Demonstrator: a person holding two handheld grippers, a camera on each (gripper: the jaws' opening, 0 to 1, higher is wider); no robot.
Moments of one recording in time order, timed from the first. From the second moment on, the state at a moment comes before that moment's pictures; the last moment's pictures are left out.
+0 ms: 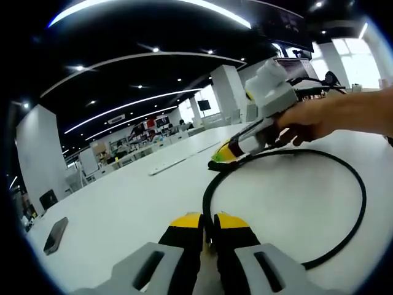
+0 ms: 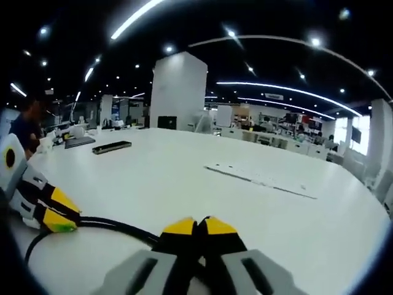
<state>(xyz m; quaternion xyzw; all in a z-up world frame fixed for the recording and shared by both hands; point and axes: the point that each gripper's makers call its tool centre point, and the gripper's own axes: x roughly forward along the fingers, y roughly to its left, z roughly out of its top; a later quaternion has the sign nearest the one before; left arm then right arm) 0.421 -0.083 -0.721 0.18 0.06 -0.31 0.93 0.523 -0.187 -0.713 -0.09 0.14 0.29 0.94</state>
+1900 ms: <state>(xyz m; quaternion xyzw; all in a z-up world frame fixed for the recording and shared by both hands) 0.421 -0.082 -0.724 0.19 0.06 -0.31 0.93 0.478 -0.145 -0.636 -0.03 -0.02 0.36 0.93</state>
